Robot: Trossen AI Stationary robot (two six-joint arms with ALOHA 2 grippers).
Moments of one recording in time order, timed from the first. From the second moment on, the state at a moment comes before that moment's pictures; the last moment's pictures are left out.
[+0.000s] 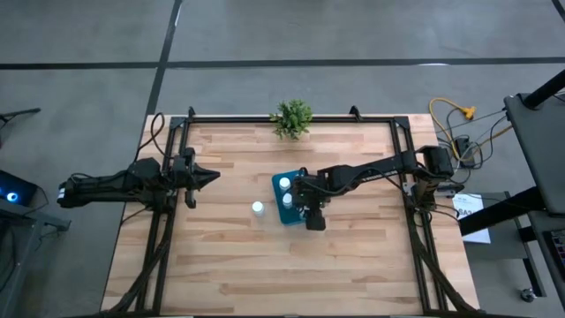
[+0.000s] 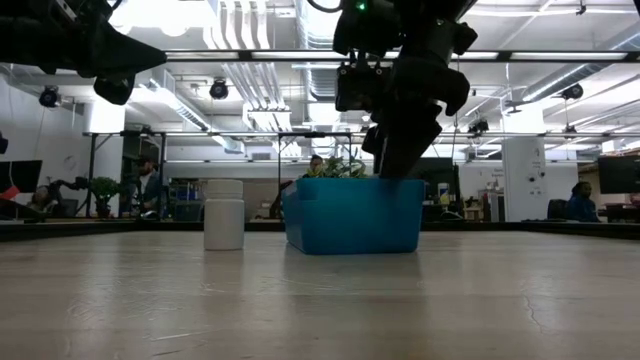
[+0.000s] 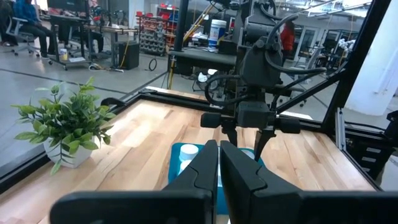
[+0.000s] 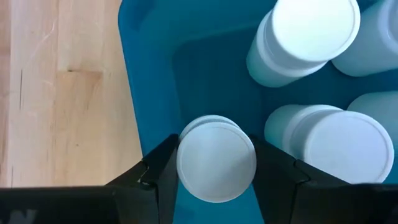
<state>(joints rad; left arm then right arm) 0.04 0.21 0.26 -0.11 -0.12 -0.15 0.04 1.84 1.25 -0.61 -0.13 0.07</state>
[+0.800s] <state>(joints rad) 0.04 0.21 0.26 -0.11 -0.12 -0.15 0.04 1.83 1.23 -0.60 -0.14 0.08</state>
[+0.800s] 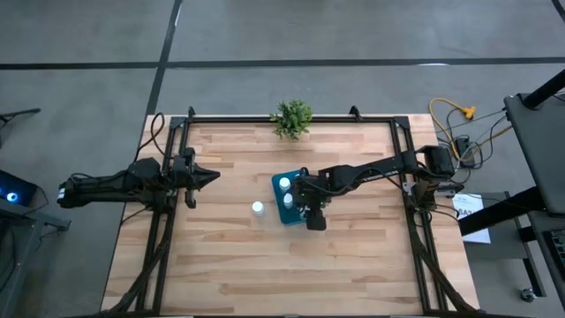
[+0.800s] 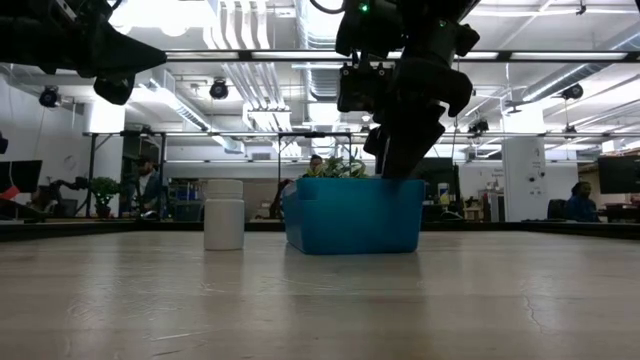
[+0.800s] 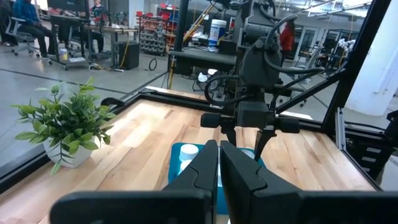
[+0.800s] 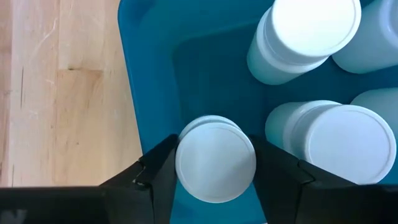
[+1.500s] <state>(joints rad) 0.04 0.21 0.26 -0.11 -0.12 -0.15 0.04 1.83 1.23 -0.60 -0.14 0.08</state>
